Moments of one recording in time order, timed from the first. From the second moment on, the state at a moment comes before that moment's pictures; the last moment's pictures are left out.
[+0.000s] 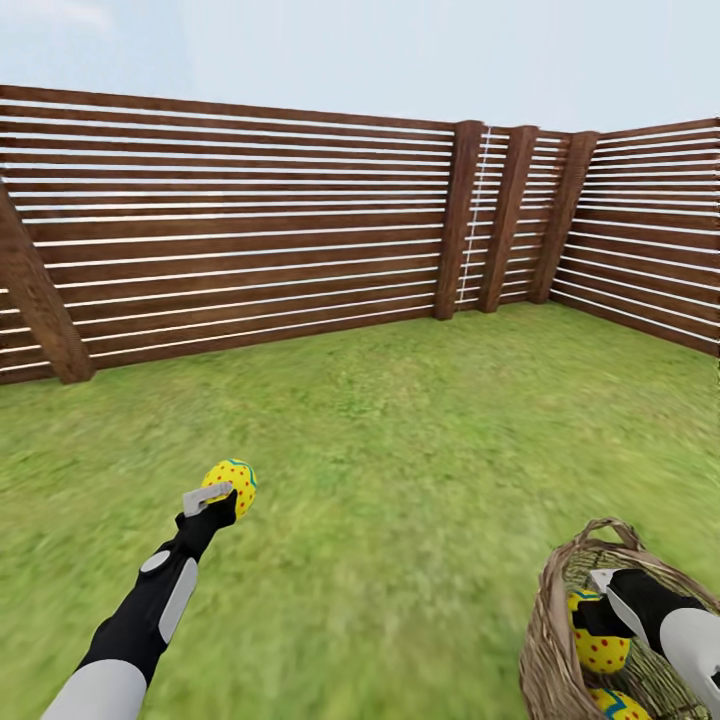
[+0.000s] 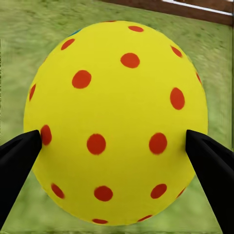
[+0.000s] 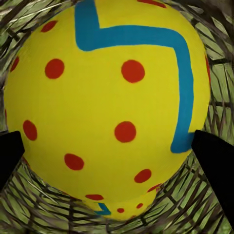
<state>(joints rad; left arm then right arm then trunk) -0.53 0.03 0.20 -0.83 0.16 0.02 -0.09 -0.81 -0.36 0.36 -0.08 -0.25 0.48 0.11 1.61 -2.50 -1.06</state>
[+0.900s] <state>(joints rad) -0.30 0.04 0.26 -0.82 0.16 -0.11 -0.24 -0.81 -0.36 0.36 -0.08 -0.25 0.48 0.11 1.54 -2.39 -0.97</state>
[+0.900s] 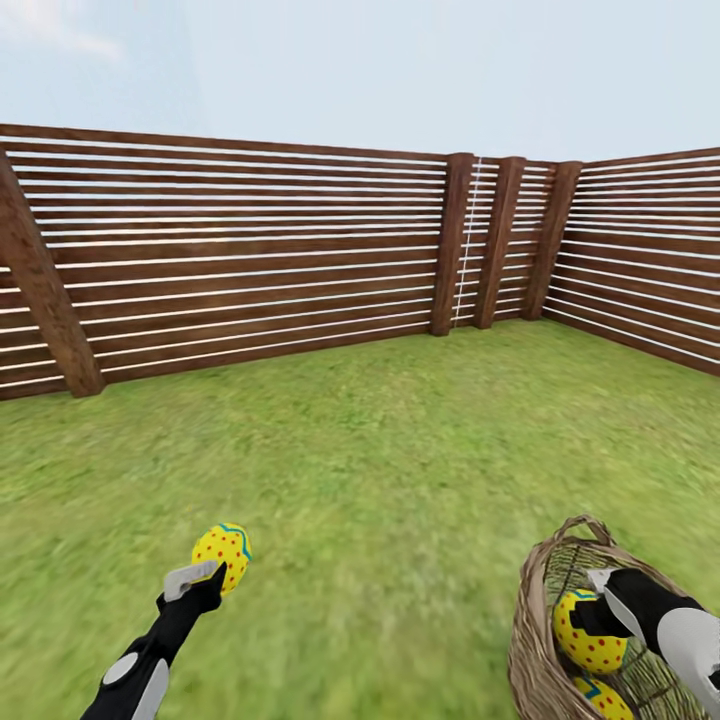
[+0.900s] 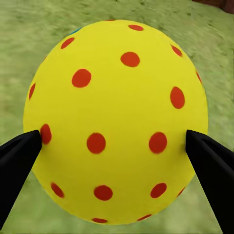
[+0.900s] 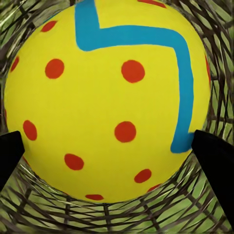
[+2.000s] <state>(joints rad) -0.15 0.03 0.26 -1.33 0.16 0.54 -0.29 -0.81 -0.32 0.37 -0.08 -0.24 0.48 0.11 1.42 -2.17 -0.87</state>
